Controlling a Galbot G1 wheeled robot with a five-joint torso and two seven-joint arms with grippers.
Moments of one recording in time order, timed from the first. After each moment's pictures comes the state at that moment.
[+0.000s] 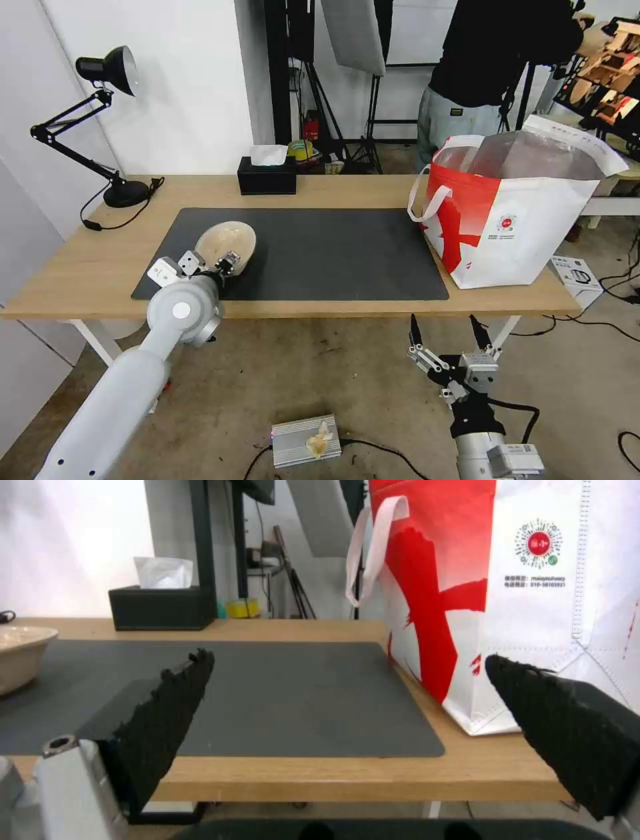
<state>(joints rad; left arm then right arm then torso) 0.86 -1.02 -0.21 -1.91 -1.55 0.15 -0.99 -1.72 0.92 0.15 2.31 0.15 0.19 0.69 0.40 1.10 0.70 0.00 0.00</state>
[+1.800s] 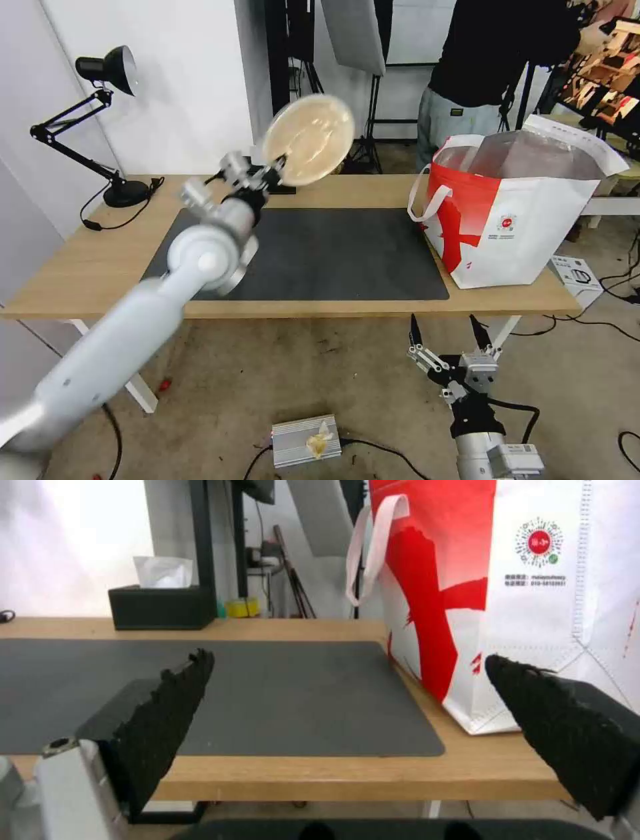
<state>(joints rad) 0.25 -1.00 0.25 -1.78 -1.56 -0.06 -0.47 -1.72 0.92 0.15 2.31 0.15 0.19 0.69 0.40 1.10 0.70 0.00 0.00</state>
